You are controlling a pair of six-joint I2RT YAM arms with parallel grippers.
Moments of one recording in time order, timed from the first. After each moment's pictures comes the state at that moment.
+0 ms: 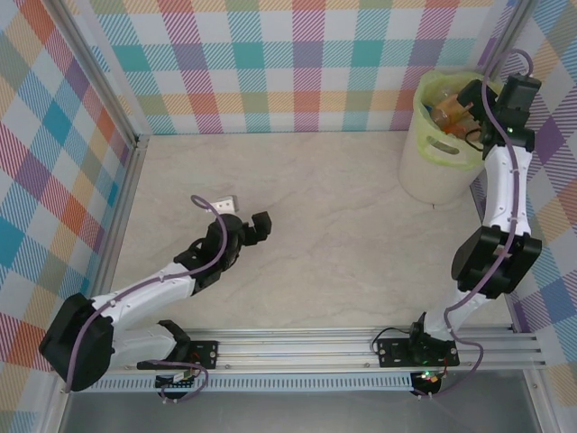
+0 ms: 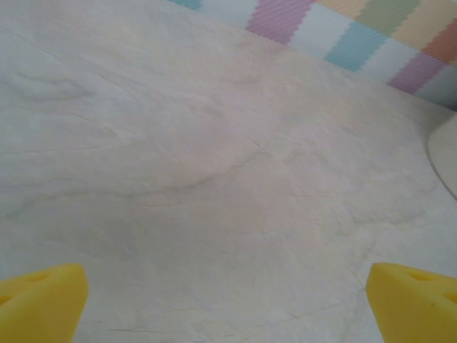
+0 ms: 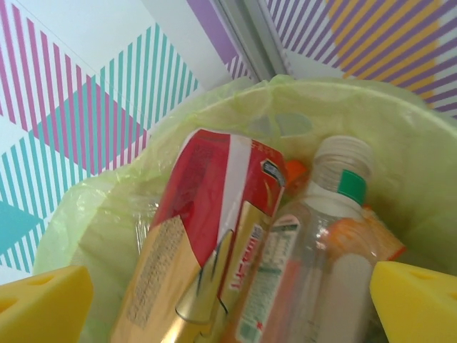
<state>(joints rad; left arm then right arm) -0.65 1.13 0.59 0.06 -0.40 -0.64 -0.30 1.72 1.83 -0.49 -0.02 0.47</state>
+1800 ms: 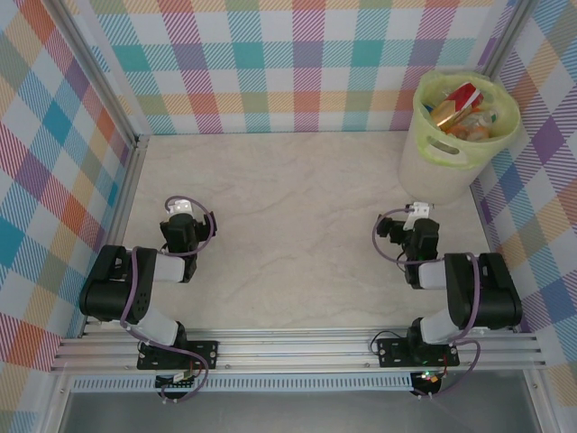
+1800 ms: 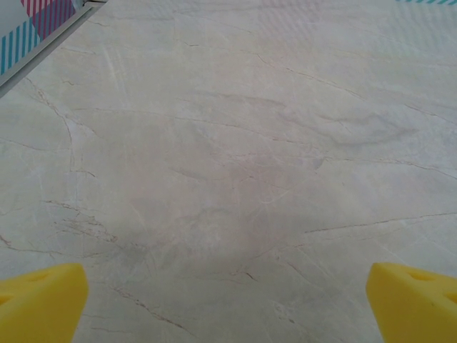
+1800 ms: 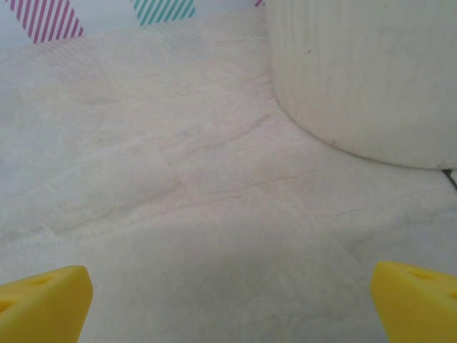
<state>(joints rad) -0.09 1.56 0.38 0.74 -0.28 -0.15 0.02 1.52 0.25 0.89 -0.02 0.11</state>
